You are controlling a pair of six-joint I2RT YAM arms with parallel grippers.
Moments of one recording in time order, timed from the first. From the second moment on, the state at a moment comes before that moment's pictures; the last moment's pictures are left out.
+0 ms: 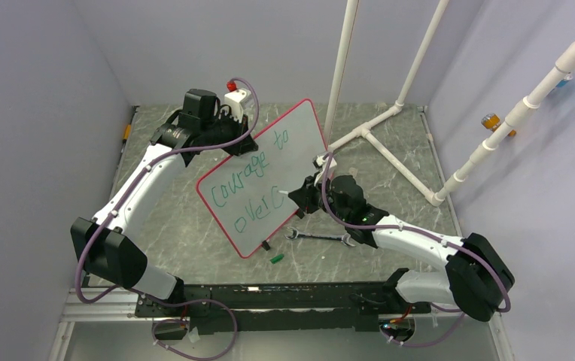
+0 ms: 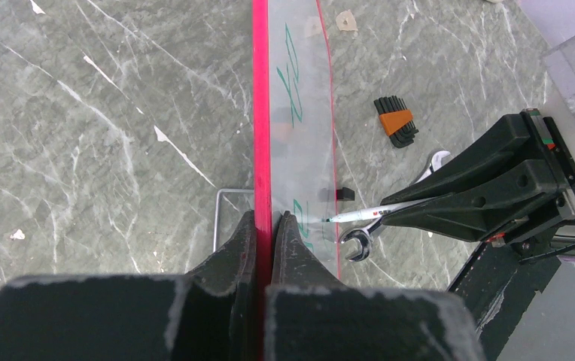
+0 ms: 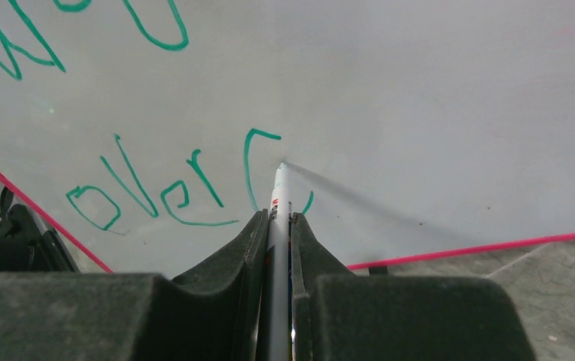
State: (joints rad) left arm -0.38 1.48 1.48 -0.61 0.47 0.01; right arm 0.75 1.21 0.58 0.36 -0.08 0.37
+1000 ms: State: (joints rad) left arm -0.38 1.48 1.48 -0.61 0.47 0.01; right arm 0.73 1.23 0.60 0.28 -0.01 0.39
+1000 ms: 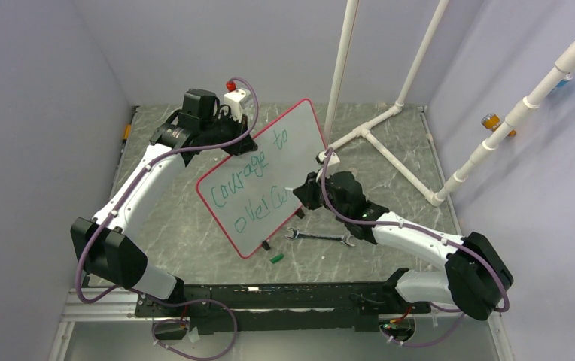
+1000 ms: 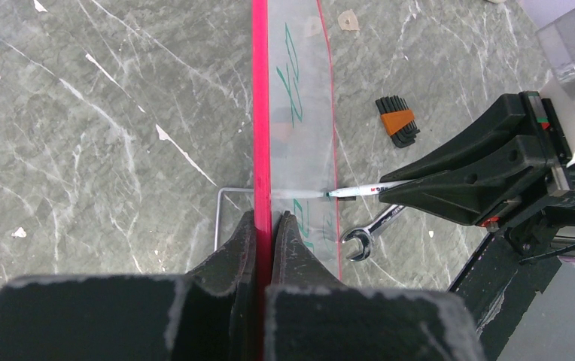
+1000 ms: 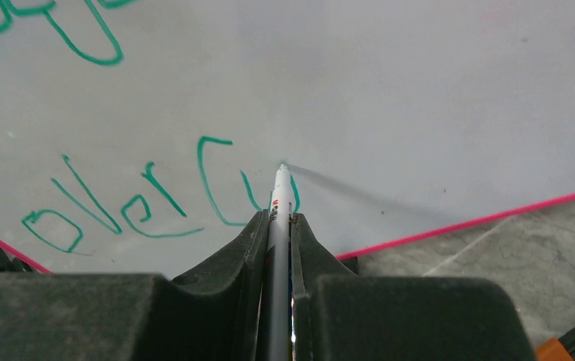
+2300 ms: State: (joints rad) left arm -0.38 1.48 1.48 -0.61 0.47 0.01; right arm 0.63 1.13 0.59 0.27 -0.08 0.38
